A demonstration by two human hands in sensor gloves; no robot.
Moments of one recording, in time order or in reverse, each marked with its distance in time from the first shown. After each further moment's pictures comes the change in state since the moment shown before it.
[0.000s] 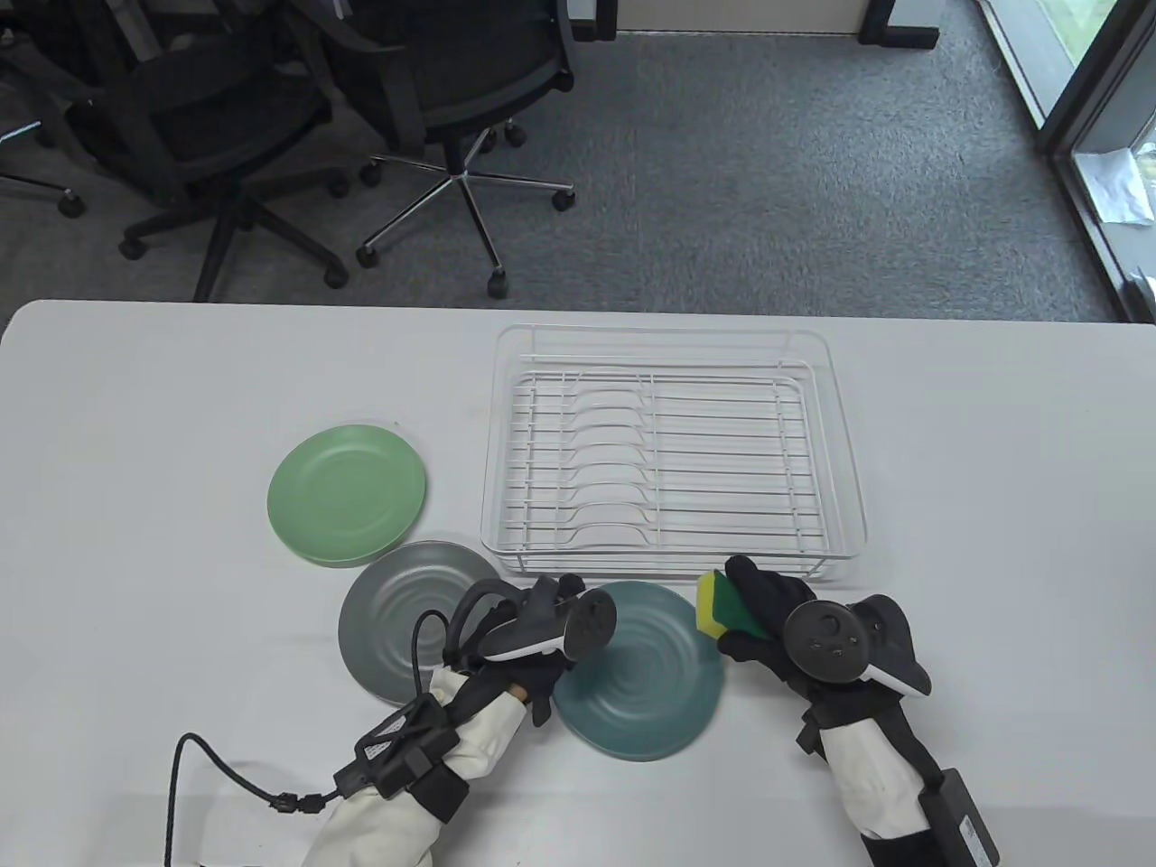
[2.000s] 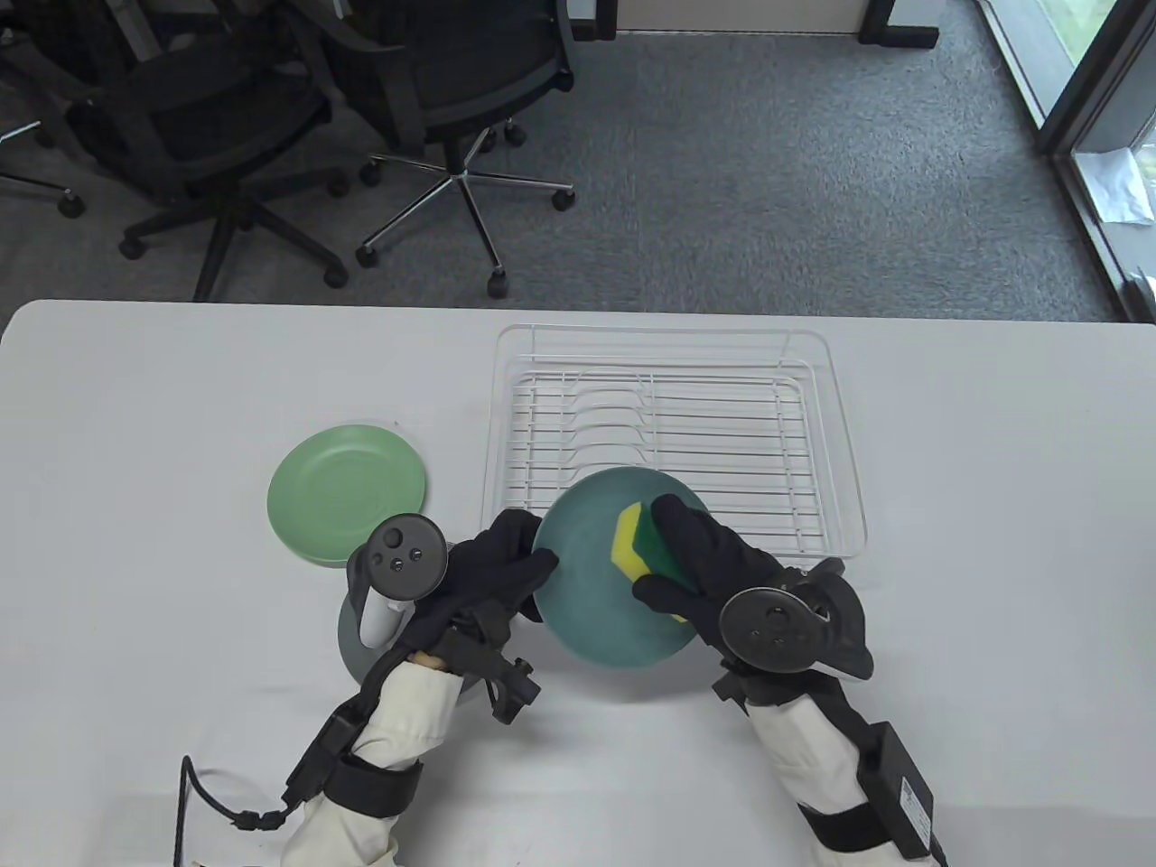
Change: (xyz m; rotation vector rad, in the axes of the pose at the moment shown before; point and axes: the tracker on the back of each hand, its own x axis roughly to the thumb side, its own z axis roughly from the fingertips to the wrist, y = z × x) left_hand -0.081 0.065 0.056 0.456 -0.121 1.166; right_hand 0.111 -0.062 -0.040 -0.305 -0.185 0.059
